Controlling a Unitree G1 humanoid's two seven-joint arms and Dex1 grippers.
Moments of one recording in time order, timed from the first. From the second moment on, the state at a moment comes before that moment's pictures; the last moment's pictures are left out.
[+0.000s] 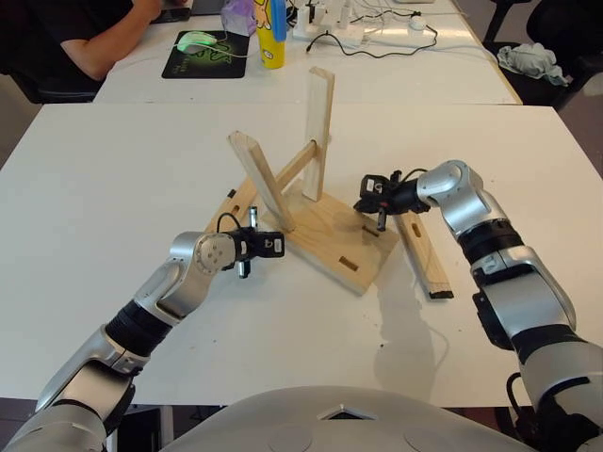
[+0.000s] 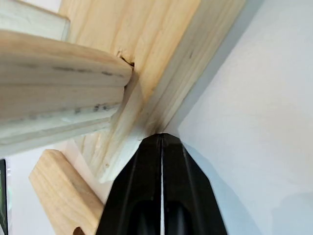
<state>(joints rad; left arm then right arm) -0.31 0.59 -0.55 -0.11 0.49 0.33 -0.76 -0.72 -0.48 0.36 0.70 -0.25 0.02 1.11</state>
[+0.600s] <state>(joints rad) -0.43 0.45 -0.51 0.14 0.49 0.30 -0.70 -0.40 -0.52 0.33 0.13 -0.19 0.38 1.05</state>
